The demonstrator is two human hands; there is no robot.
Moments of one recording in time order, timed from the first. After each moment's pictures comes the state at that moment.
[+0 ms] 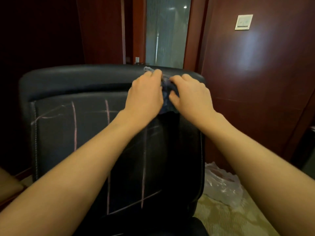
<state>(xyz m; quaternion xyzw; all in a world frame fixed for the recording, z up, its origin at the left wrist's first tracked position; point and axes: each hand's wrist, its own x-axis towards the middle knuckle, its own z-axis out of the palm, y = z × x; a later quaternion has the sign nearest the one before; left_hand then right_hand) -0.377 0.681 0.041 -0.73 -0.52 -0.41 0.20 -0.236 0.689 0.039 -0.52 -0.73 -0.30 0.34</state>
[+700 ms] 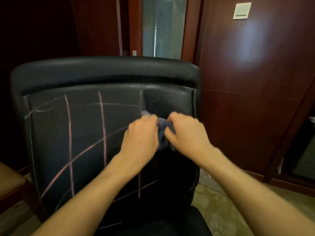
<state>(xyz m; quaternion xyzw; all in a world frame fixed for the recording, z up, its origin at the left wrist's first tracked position) -0.371 0.631 -0.054 -0.76 -0.55 -0.33 0.10 -0.226 0.641 -0.046 -0.54 -0.77 -0.19 0.29</state>
